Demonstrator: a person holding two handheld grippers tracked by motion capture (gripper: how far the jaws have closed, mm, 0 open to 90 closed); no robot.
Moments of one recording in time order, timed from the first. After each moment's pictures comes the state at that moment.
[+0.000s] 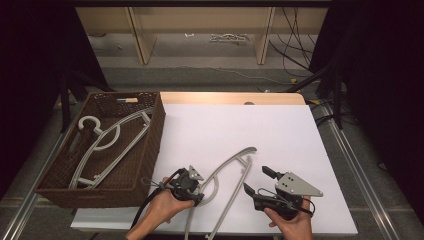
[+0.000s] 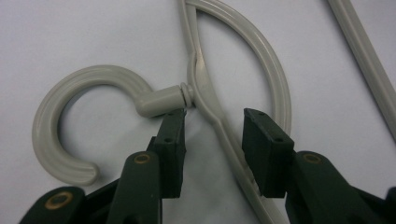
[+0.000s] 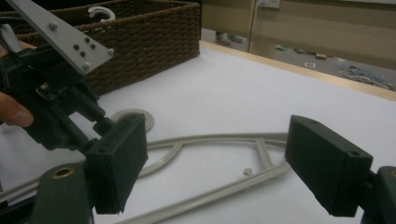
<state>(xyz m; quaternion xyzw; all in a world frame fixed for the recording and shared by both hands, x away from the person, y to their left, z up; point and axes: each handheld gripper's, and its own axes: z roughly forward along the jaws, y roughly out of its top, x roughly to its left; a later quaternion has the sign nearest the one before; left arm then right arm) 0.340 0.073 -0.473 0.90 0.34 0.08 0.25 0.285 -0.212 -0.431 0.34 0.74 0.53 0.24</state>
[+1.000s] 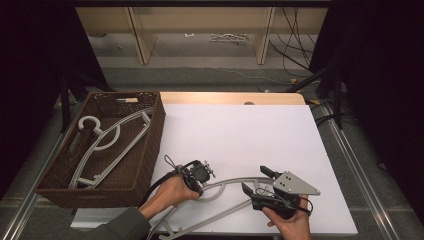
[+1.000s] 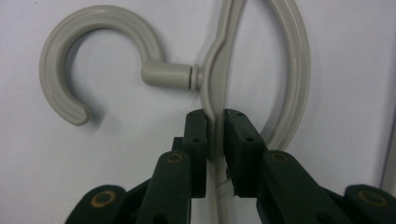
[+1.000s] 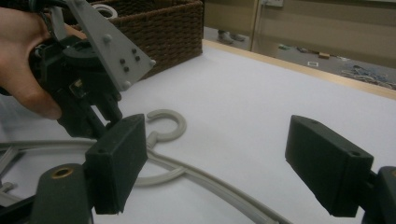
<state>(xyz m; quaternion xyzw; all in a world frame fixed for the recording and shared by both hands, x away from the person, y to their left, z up) 0.370 0.046 -0.459 0.96 0.25 0.05 0.11 0.287 -0.208 -0.432 0.34 0.74 0.54 0.23</state>
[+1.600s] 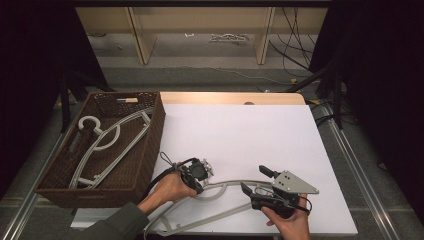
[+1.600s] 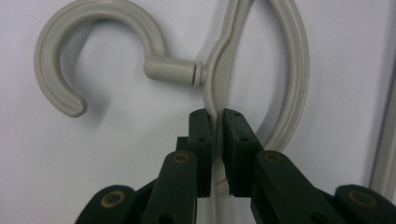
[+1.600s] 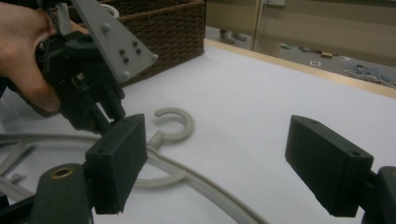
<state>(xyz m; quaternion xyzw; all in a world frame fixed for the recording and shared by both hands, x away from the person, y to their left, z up) 0.378 0.055 -0.456 0.96 0.23 0.04 0.15 0.289 -0.207 -0.432 0.34 0.74 0.53 0.23</state>
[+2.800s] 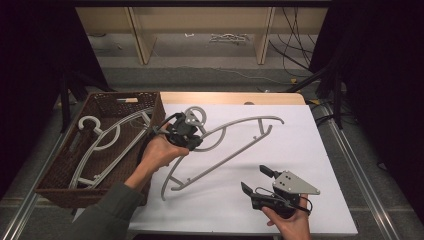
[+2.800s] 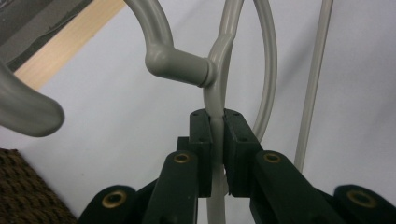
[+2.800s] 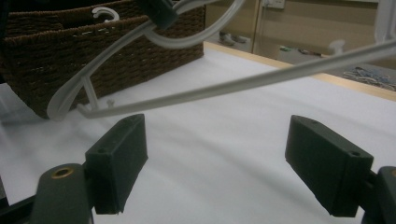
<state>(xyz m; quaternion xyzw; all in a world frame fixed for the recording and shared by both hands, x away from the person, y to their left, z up) 0.417 0.080 -0.341 0.89 0.28 0.16 0.31 0.289 -0.209 -0.431 0.33 0.74 0.53 0.24</state>
